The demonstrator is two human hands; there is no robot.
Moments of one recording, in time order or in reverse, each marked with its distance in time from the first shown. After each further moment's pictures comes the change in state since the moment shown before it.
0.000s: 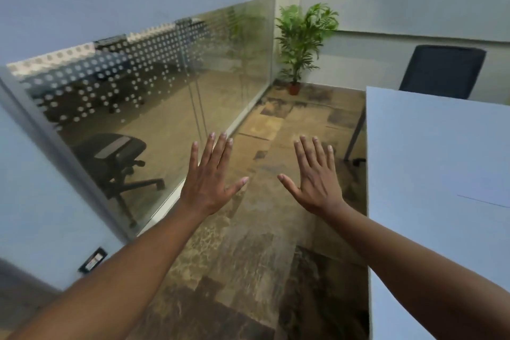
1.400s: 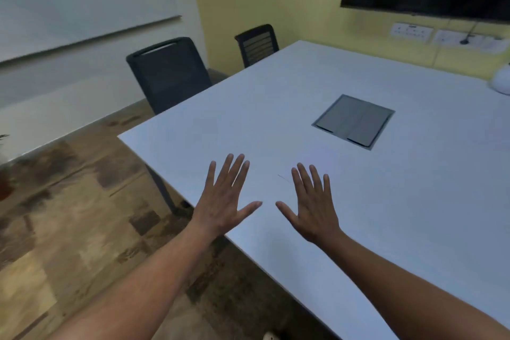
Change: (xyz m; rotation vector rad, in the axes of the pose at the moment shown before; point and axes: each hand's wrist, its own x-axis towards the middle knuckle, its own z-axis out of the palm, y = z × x) left_hand 0.624 0.422 0.414 -0.632 -0.067 1.197; right_hand 0.142 0.495 0.115 -0.353 0.046 1.216
